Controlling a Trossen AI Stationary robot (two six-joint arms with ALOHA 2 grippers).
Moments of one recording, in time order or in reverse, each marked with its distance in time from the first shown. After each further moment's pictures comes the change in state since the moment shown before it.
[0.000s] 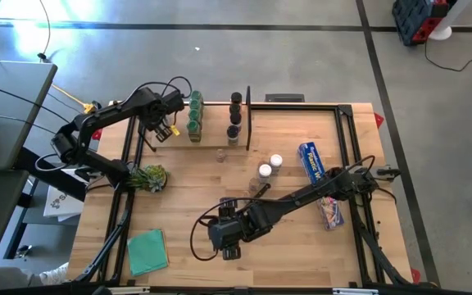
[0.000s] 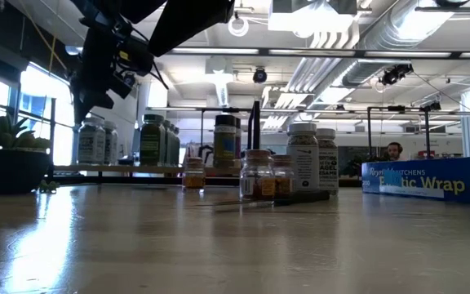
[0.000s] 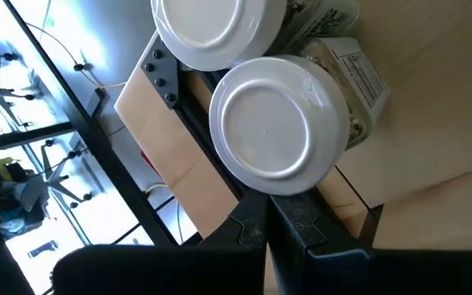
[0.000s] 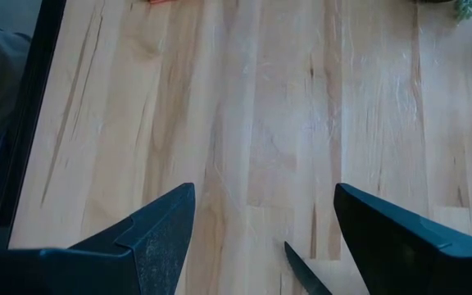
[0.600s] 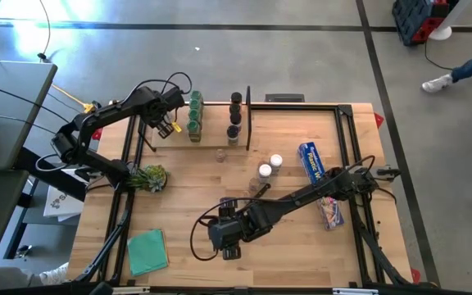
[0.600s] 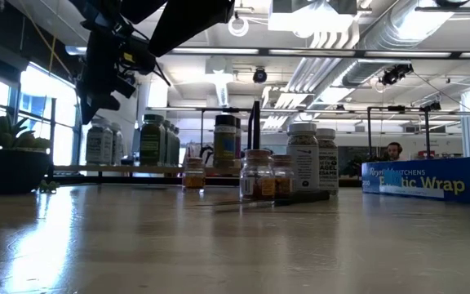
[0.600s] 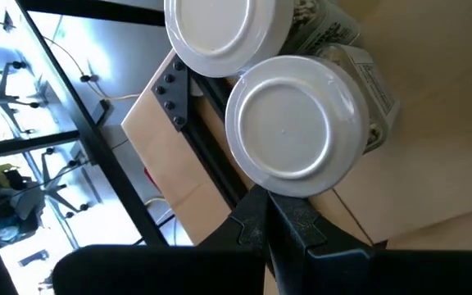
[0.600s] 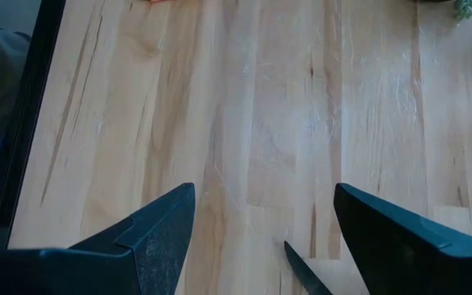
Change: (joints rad) left arm 0.018 0.001 0.000 0.081 -0.020 0.018; right arm 0.000 0.000 0.000 -0.002 0.000 0.000
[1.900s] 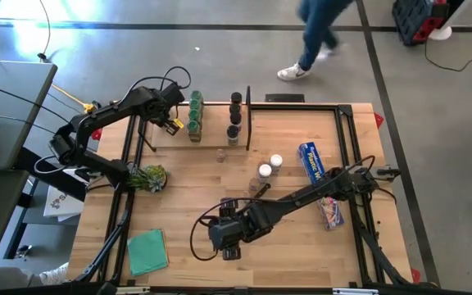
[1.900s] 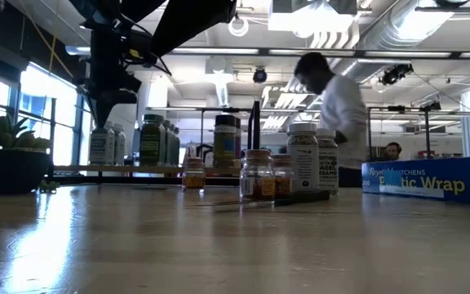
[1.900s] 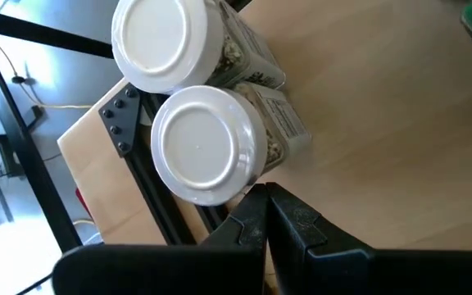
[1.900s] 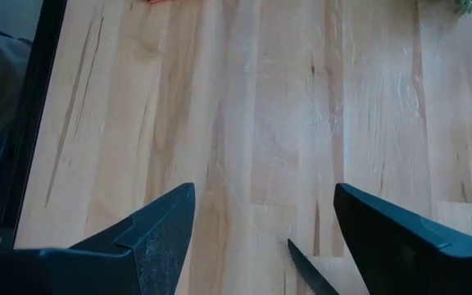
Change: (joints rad) left arm 0.005 -0.027 0.000 0.123 0.142 -0.092; right arm 0.003 0.000 0.000 -0.003 0.000 0.020
